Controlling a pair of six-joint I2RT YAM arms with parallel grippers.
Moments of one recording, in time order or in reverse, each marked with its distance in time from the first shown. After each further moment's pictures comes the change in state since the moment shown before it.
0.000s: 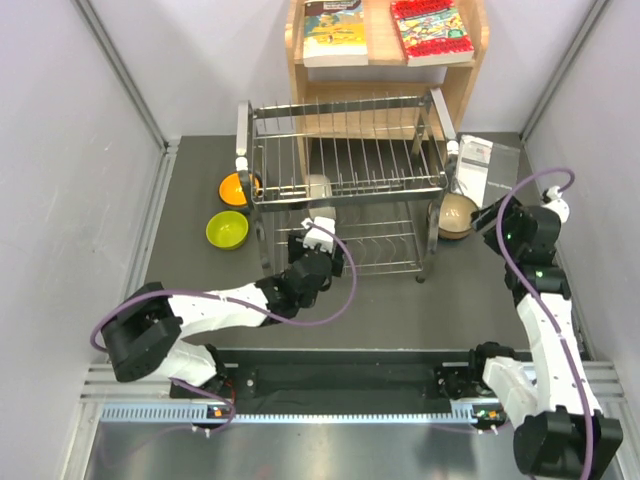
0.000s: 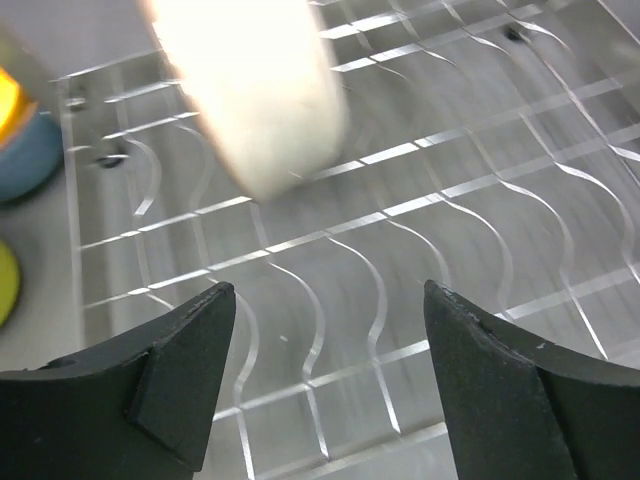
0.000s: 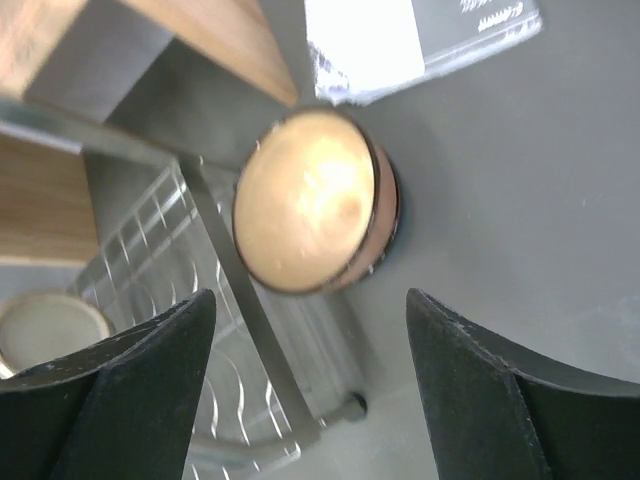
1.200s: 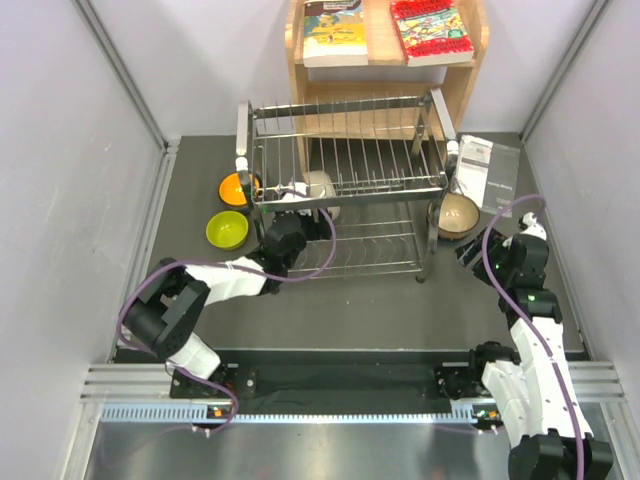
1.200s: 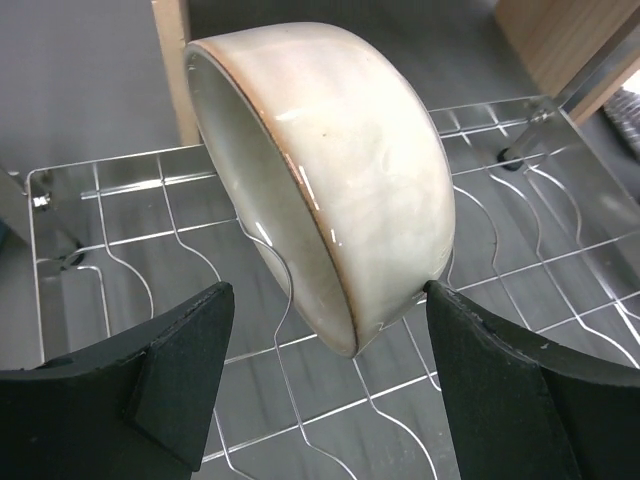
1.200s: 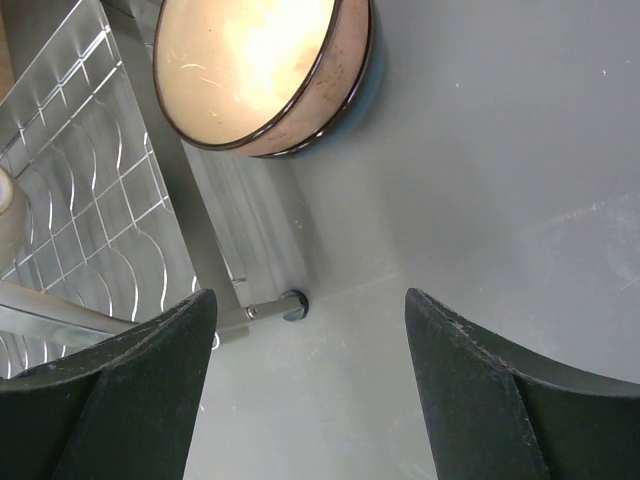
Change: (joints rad) left arm 0.375 0.169 0.041 0.313 0.410 -0.033; right arm 0.000 -0.177 -0.207 -0.111 -0.148 -0.121
